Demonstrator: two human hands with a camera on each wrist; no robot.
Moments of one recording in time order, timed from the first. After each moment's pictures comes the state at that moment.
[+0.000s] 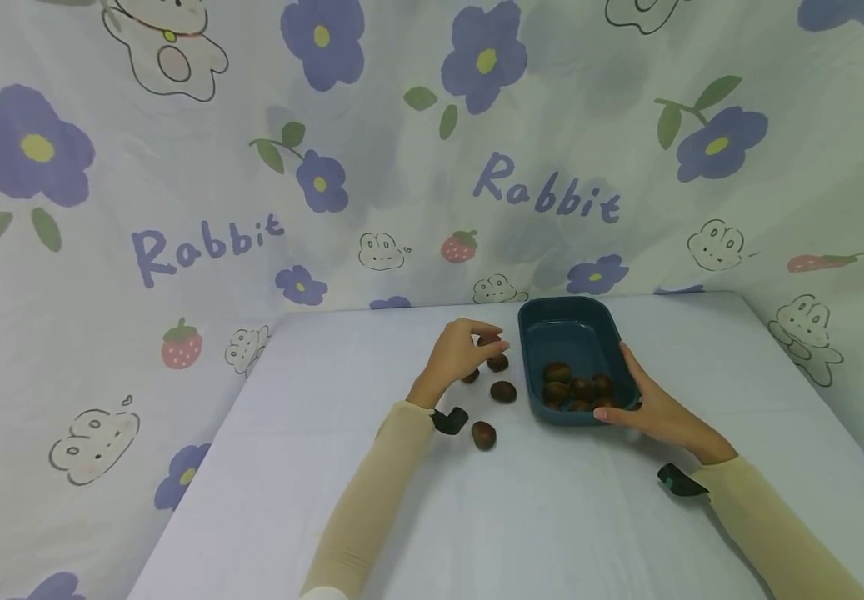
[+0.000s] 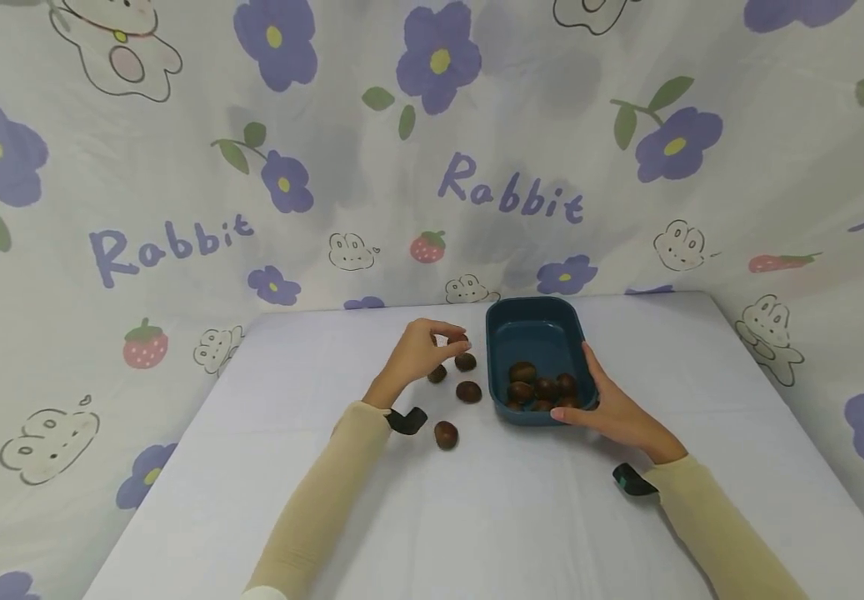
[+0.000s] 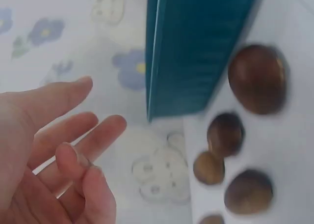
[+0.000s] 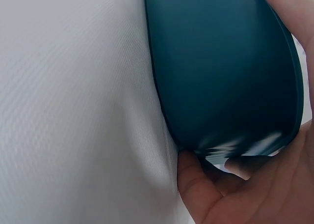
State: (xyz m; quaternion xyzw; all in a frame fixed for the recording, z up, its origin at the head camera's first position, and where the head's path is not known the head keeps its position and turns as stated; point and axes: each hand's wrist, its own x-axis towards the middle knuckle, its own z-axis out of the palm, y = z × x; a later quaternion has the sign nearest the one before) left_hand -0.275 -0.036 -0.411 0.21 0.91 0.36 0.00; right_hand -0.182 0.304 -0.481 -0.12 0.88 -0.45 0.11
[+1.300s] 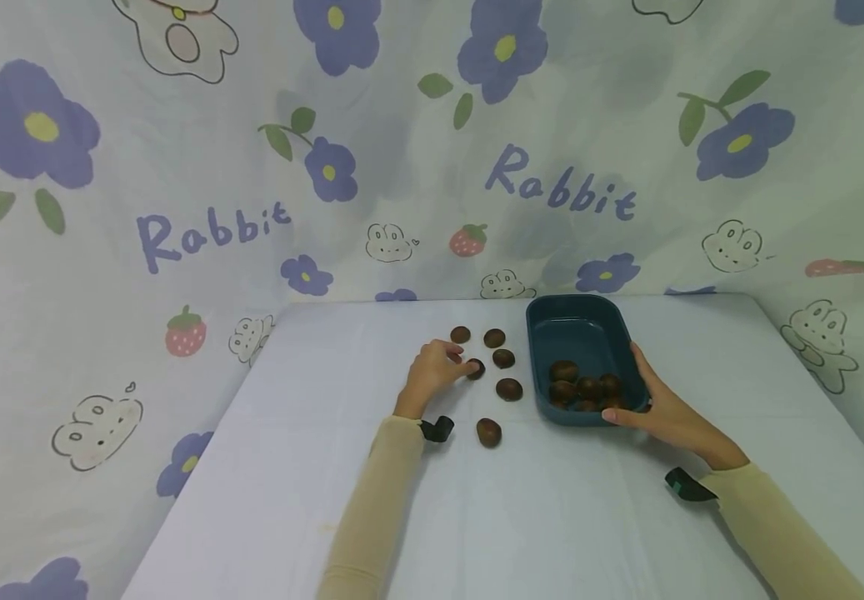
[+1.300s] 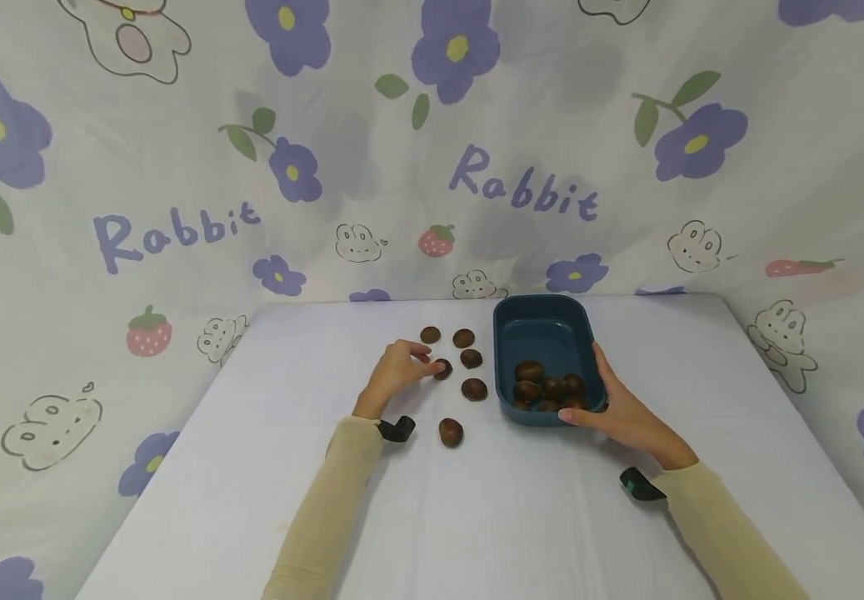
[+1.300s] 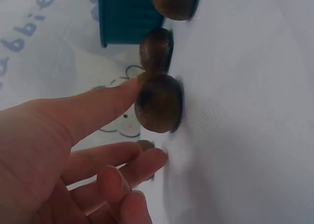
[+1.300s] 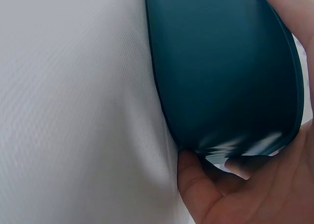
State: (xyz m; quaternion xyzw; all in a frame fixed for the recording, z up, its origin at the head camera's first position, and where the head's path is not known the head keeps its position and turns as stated) left_hand -0.276 -0.084 -0.457 0.04 0.94 0.33 0.06; right_hand -0.183 0.302 -0.479 -0.12 0.88 -0.45 0.11
